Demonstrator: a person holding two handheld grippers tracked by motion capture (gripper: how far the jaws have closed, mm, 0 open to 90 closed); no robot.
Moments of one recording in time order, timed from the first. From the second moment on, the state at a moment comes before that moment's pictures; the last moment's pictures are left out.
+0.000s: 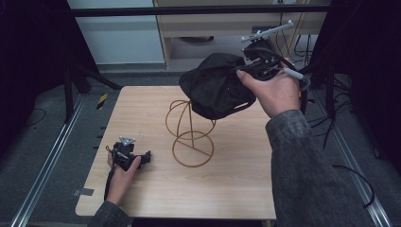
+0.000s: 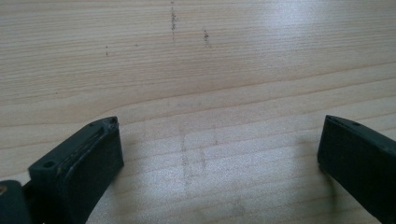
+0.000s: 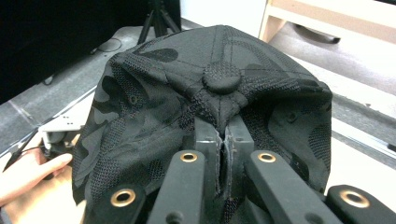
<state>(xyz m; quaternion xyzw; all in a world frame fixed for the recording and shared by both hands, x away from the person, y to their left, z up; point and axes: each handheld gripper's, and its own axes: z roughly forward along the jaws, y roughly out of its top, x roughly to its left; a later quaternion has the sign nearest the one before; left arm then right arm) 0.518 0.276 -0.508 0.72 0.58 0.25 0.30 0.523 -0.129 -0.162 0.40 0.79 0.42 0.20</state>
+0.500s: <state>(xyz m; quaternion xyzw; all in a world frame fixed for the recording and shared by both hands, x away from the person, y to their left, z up) 0.518 0.276 -0.508 0.72 0.58 0.25 0.30 0.526 -0.093 -0.175 0.37 0.81 0.42 0.17</state>
